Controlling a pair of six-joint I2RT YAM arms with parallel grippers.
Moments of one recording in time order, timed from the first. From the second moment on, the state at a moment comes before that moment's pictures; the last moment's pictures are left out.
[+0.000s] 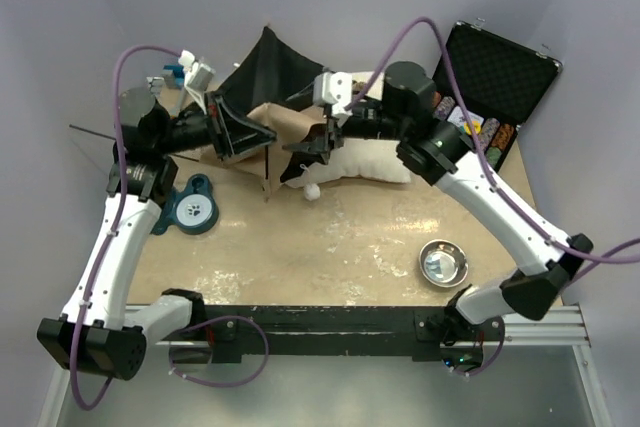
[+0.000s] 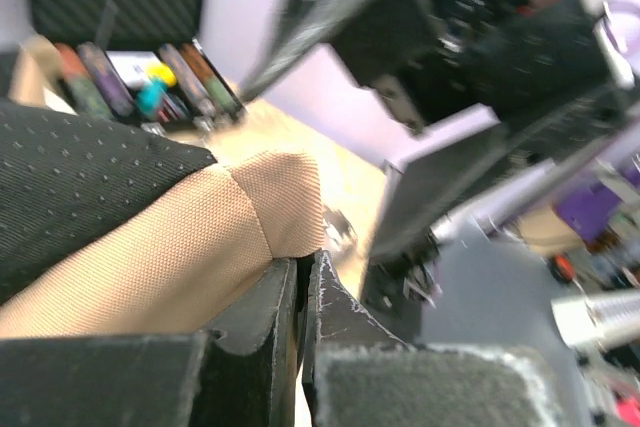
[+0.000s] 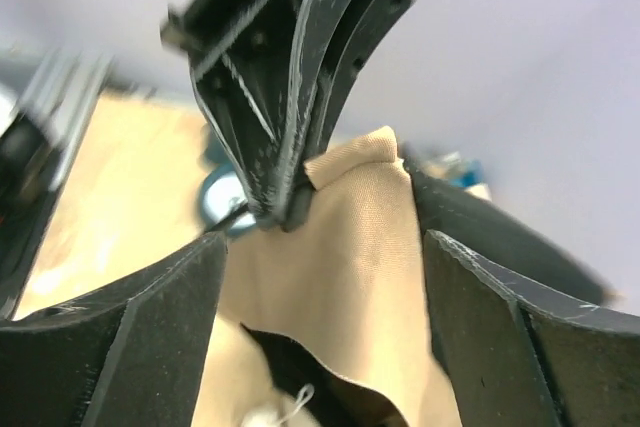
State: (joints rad) left arm -0.15 1.07 1.17 -0.06 1.14 -0.53; right arm 0.74 1.48 1.68 -0.31 -0.73 -0.47
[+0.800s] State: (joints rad) left arm -0.28 1.18 1.29 0.13 0.79 -0.58; right arm 0.79 1.45 1.44 0.17 -0.44 0.08
